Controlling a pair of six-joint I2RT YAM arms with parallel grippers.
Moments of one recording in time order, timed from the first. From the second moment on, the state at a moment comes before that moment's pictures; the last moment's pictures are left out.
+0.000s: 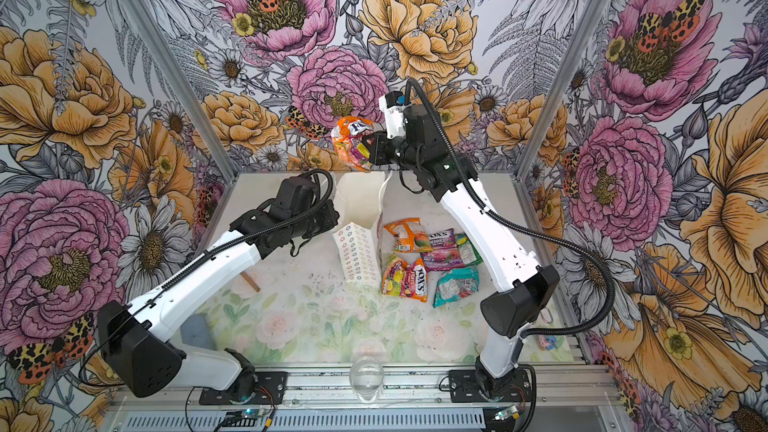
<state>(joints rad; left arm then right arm) -0.59 1.40 1.33 -0.61 -0.05 -0.81 0.51 1.76 2.06 -0.60 -0.28 0.34</state>
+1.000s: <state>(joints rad) -0.59 1.41 1.34 -0.61 -0.06 -0.82 0.52 1.73 1.88 -0.68 -0.23 0.32</state>
